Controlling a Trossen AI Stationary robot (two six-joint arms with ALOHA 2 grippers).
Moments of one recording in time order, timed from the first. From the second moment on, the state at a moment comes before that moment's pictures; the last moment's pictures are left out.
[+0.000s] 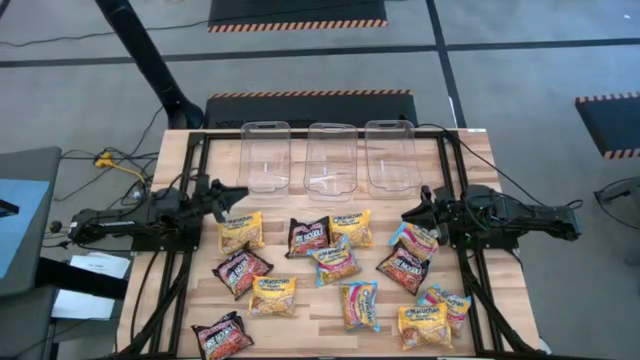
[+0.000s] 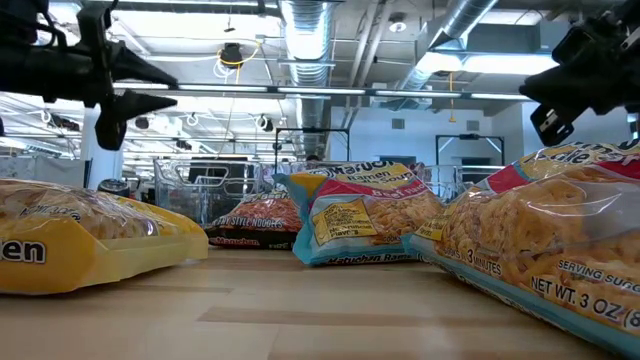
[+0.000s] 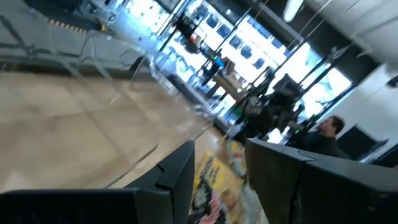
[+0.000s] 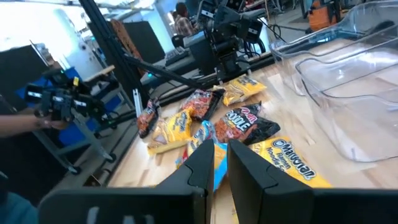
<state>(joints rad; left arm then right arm) 0.08 0.01 0.02 0.11 -0.33 -0.69 -0.09 0.00 0.07 -0.11 -0.18 0.42</state>
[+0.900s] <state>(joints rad) 0.08 0.18 0.38 0.14 -0.32 -0.56 -0.09 0.00 0.07 0.30 -0.18 0.44</state>
